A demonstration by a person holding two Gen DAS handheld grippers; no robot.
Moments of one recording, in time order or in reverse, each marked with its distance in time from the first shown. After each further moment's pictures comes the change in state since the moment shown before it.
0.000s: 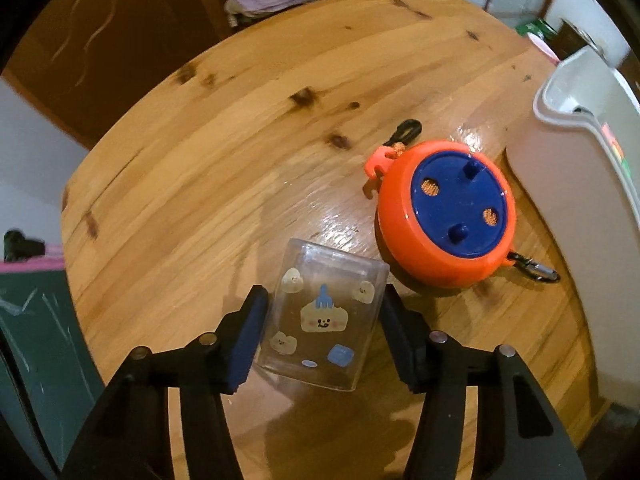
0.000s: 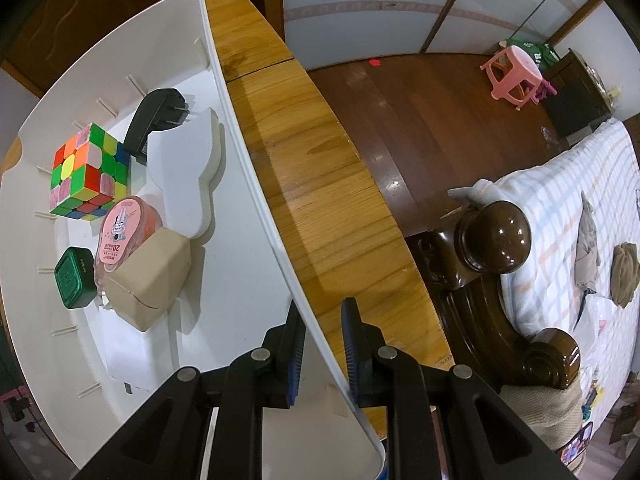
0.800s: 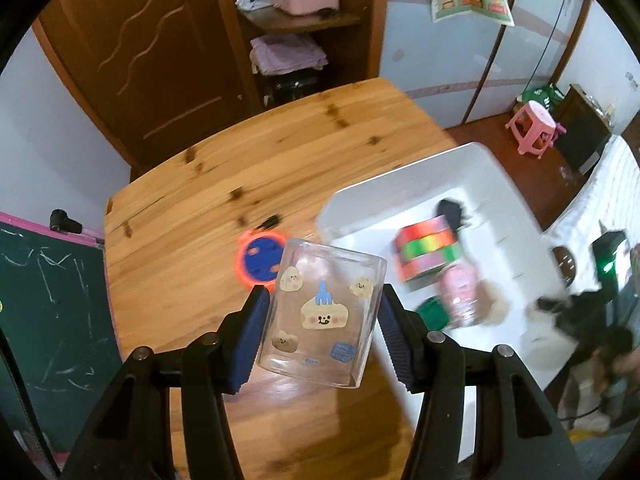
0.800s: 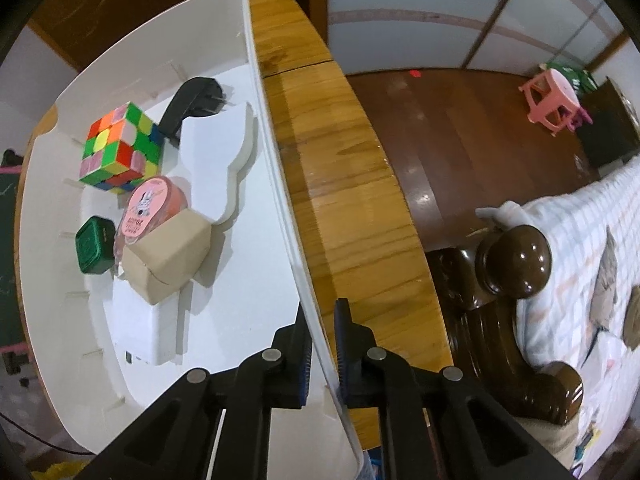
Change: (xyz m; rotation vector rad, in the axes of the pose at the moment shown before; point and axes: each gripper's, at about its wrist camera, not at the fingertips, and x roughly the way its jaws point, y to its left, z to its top) left arm -0.161 -0.128 0.036 -0.153 -0.141 0.015; right arm 0.000 -0.007 -0.003 -0.147 -0.012 0.116
